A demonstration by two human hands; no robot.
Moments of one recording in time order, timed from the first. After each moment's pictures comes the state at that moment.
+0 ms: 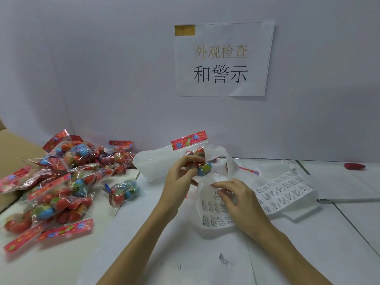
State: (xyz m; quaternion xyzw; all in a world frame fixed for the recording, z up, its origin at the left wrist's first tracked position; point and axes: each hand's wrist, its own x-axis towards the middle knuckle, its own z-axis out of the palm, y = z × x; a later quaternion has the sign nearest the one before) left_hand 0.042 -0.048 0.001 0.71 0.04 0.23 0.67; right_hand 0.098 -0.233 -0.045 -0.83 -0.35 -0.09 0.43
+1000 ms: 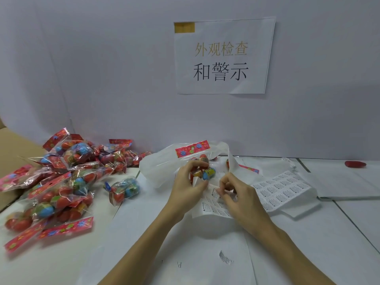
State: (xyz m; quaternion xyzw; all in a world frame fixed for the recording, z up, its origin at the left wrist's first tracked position) left_hand 0.048 -0.059 -0.020 0.78 0.06 0.21 0.59; right_hand 0.097 -0.230 -0.044 -0.79 -0.34 -0.08 0.50
